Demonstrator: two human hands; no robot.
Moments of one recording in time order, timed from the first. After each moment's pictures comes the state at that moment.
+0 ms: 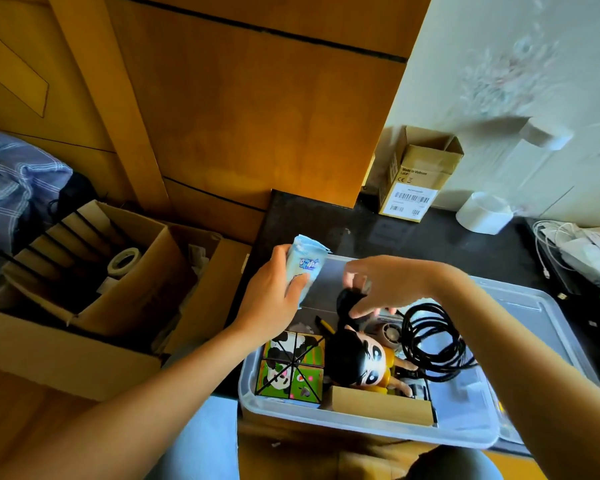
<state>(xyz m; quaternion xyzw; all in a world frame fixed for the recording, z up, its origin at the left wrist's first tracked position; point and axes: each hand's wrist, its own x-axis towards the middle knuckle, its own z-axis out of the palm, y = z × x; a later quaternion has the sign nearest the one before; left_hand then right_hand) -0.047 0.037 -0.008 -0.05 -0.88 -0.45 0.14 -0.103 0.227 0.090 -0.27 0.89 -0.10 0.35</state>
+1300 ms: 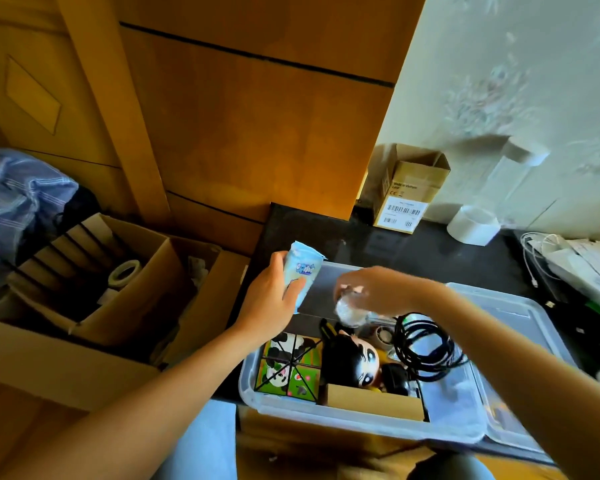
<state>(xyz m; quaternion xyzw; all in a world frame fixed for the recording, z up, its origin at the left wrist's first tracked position) -0.046 0.038 -0.008 -0.04 -0.88 -0.44 0.15 -0.095 0.232 0.076 -0.32 0.92 -0.08 0.24</state>
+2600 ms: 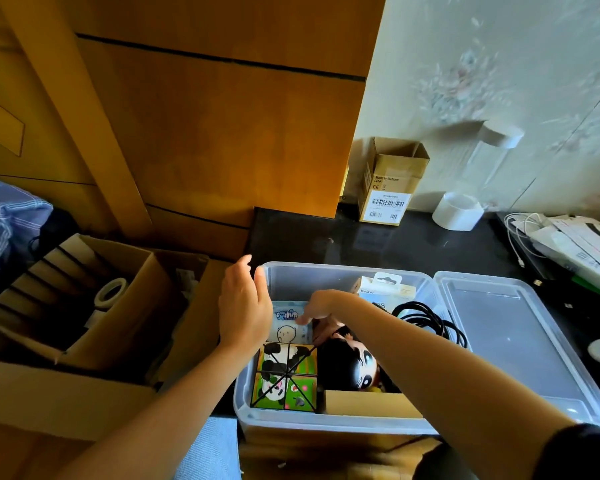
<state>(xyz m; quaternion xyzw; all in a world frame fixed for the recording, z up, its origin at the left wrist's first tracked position) -0.047 0.037 -0.006 0.09 -0.88 -0.41 0.22 -0.118 0.167 -0.016 0.12 0.82 -0.32 0.46</state>
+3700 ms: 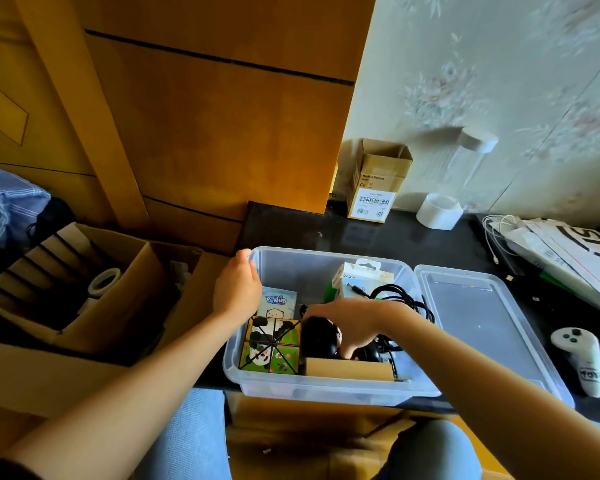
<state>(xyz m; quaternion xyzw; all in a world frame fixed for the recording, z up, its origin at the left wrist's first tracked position) -0.046 0.037 -0.005 0.10 -0.93 -0.32 0.14 -0.043 0.239 0.045 -0.32 0.88 -0.03 0.35</state>
